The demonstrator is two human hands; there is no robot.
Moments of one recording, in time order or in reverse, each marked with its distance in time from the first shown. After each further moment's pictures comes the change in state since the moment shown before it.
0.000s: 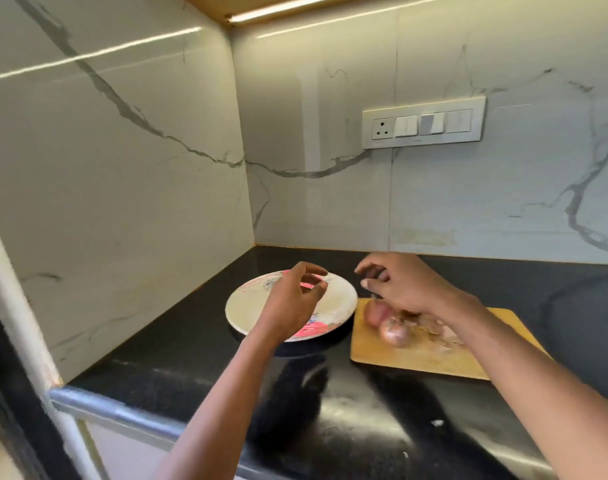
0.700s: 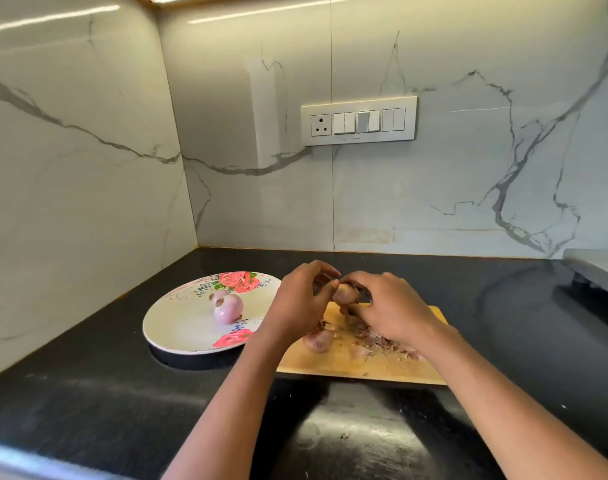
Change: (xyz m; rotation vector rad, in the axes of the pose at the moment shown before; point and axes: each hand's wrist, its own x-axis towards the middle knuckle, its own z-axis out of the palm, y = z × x) left_hand 0.018 0.059 0.108 0.038 -0.076 0.195; right_hand -0.048 0.079 -0.017 -0.180 0.125 0.050
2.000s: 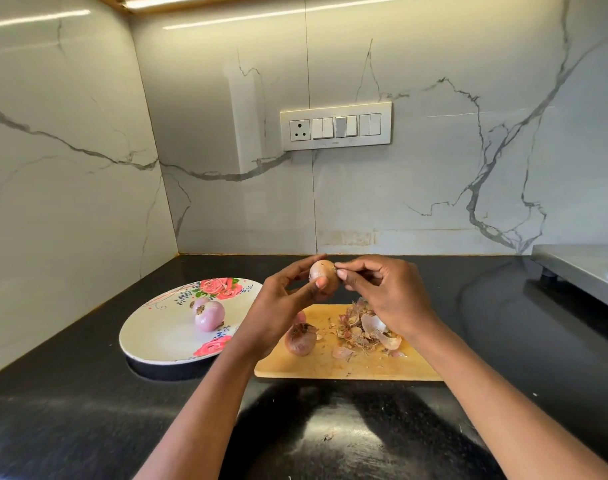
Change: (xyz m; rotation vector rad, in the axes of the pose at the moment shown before) left_hand -0.012 0.004 -0.009 -0.641 -0.151 -0.038; right_hand -0.014 0.004 -0.015 0.586 0.411 -0.137
